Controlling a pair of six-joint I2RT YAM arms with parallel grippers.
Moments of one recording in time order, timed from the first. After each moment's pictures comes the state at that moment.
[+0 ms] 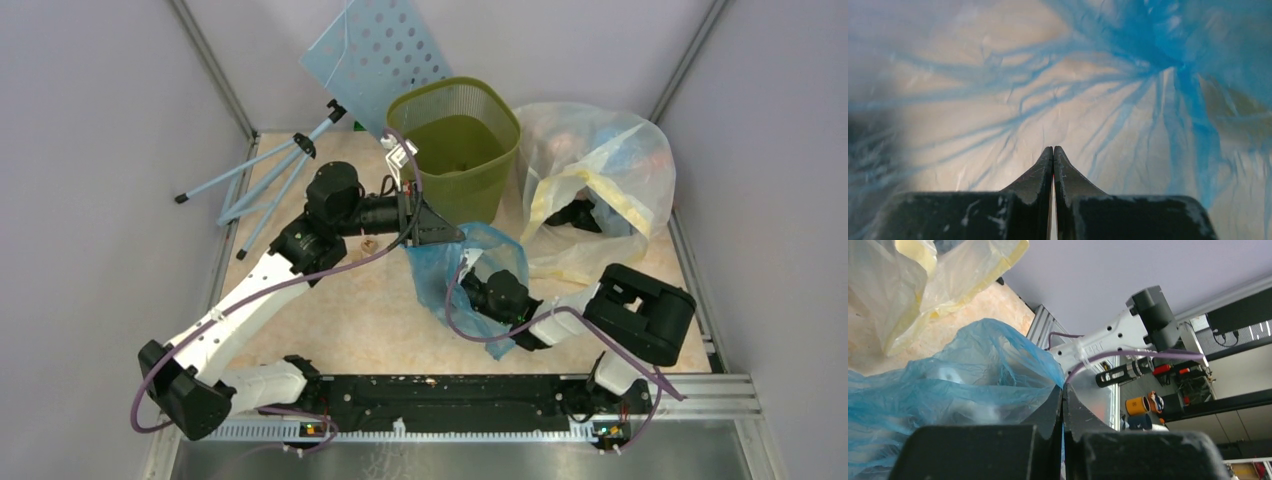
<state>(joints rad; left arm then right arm) -0.64 1.17 1.15 -0.05 0.77 -0.83 1.02 1.61 0.41 1.11 0.05 0.22</state>
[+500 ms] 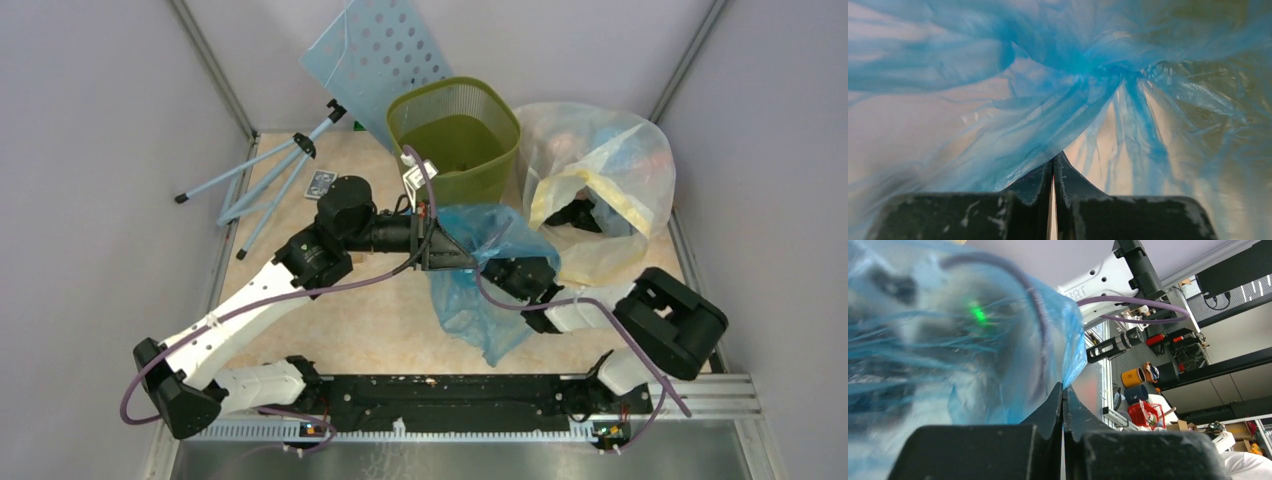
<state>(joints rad) -0.78 1.13 1.15 -0.11 0.78 -0.78 0.83 1.51 0.44 1.18 -0.14 0.50</state>
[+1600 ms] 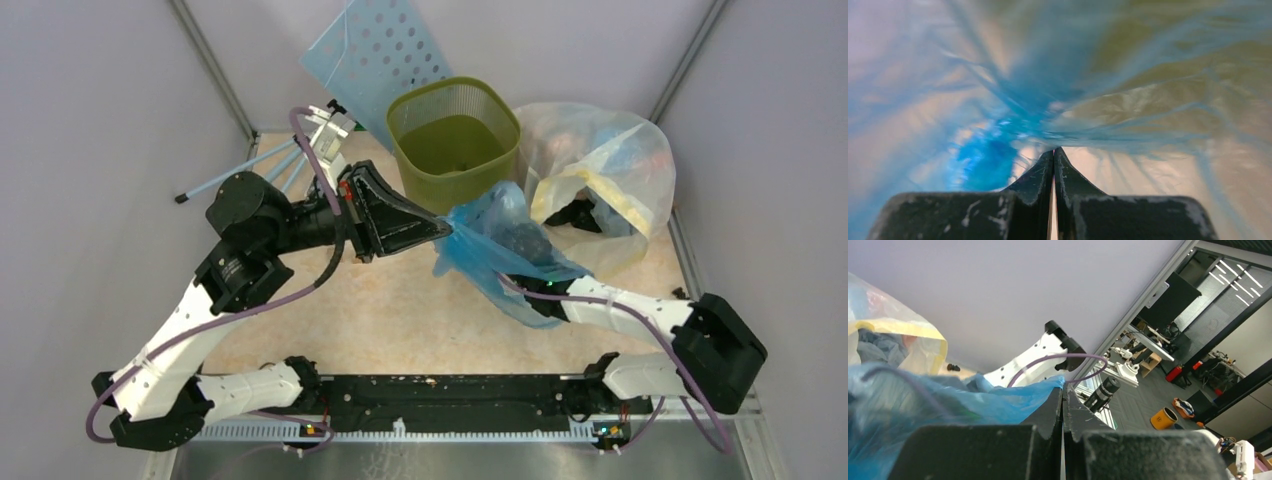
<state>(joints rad) -0.87 1.02 1.49 -0.13 0.61 -0.76 0.83 1.29 0.59 0.54 0.22 0.42</state>
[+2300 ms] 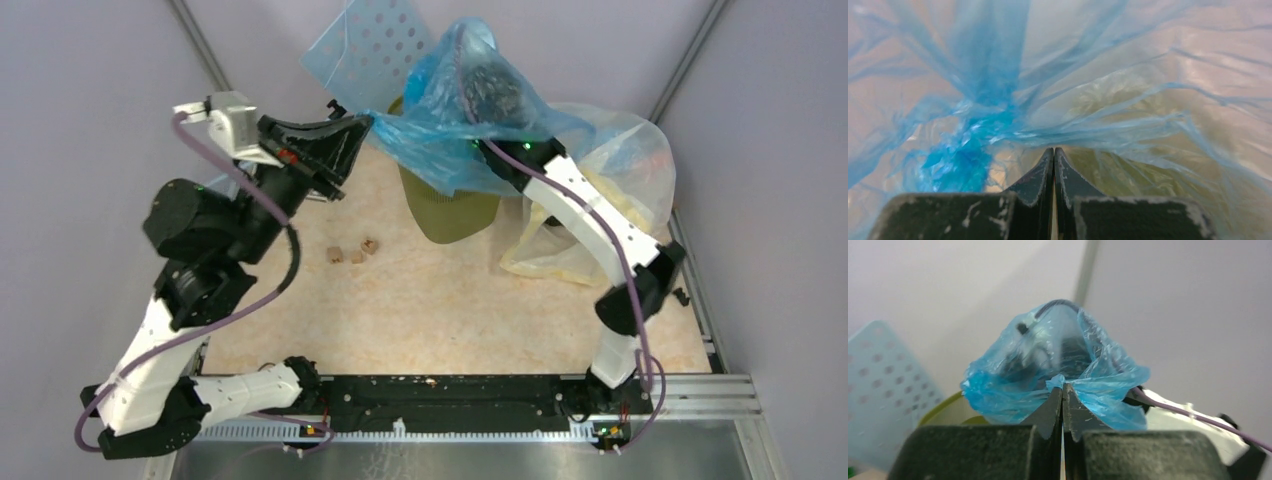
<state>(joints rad) -0.87 0.99 1.67 -0.23 -0.06 -0.20 0.74 1.72 1.93 -0.22 0.26 0.20</state>
